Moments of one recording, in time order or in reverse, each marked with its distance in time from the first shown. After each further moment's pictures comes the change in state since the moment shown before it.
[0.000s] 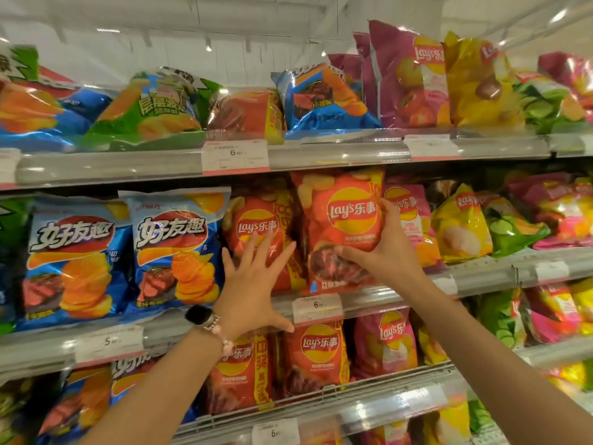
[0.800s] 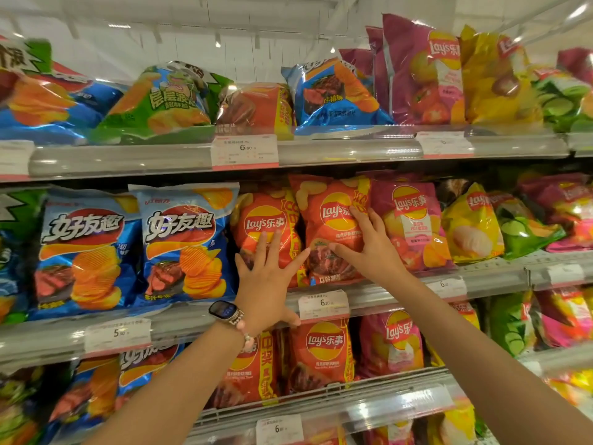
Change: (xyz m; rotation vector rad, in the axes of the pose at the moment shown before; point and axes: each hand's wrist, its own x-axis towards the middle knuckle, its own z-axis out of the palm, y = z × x) left_hand 0.010 0.014 0.012 0.104 -0.094 -0.084; right_hand 0.022 0.021 0.036 -0.206 -0.130 -0.038
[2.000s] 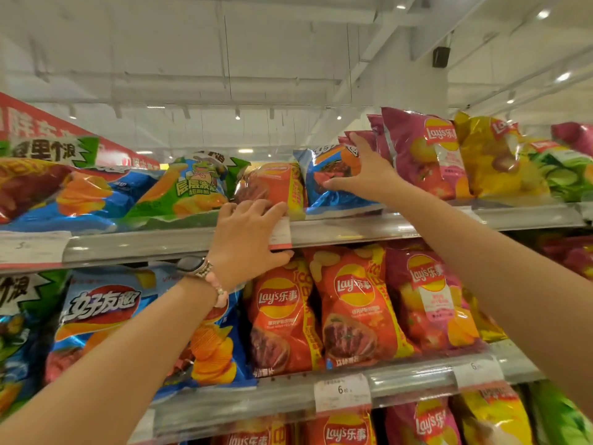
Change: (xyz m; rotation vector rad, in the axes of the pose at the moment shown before) left_hand 0.061 -0.072 -0.152 0.097 0.584 0.009; right_hand 0.150 -0.131 -0.118 0.014 0.084 -0.194
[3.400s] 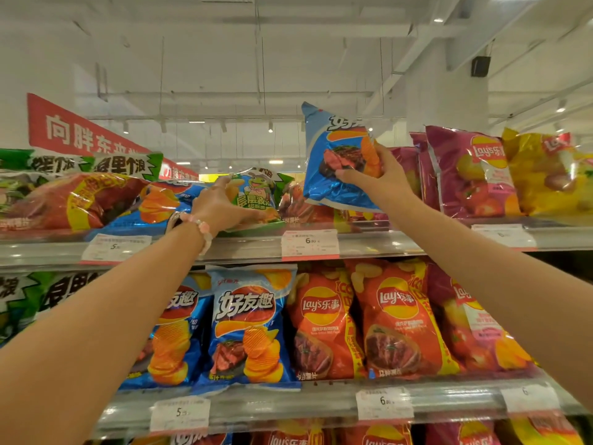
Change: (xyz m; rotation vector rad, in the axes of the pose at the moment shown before) left_hand 0.018 -0.122 -0.035 -0.605 -0.127 -0.707; right_hand -0.008 -0.056 0.033 0.673 0.131 -0.012
